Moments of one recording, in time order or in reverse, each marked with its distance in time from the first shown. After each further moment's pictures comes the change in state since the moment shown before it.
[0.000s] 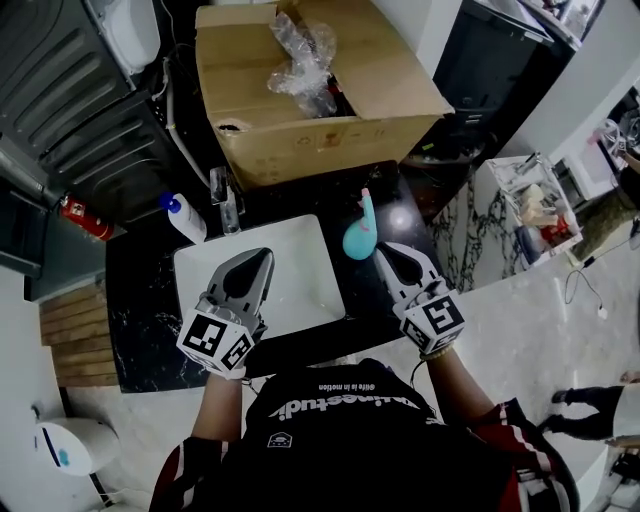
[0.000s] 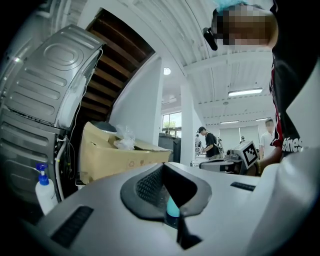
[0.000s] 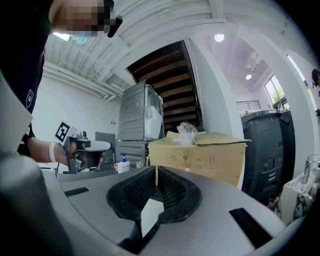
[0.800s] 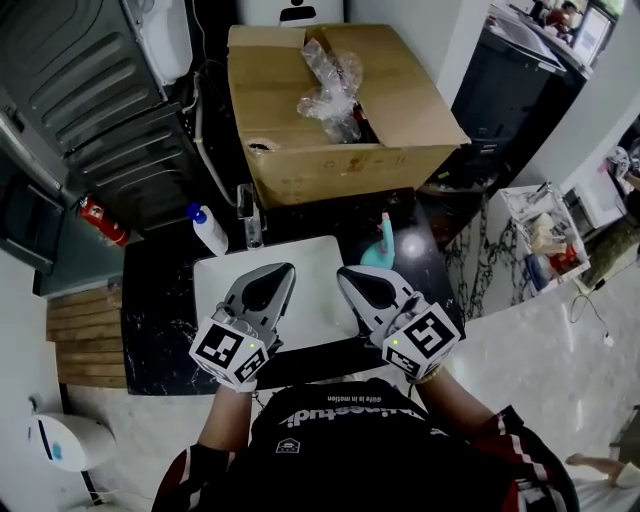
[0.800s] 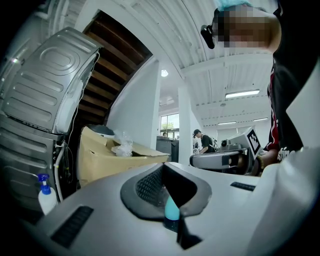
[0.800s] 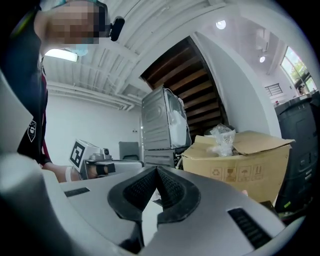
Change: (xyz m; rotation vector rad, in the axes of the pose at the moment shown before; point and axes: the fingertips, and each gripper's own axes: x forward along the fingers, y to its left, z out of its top) left arm -0.011 -0.008 0.028 0.022 -0.019 -0.032; right arm 0.041 0.109 0.070 0.034 -0.051 0.290
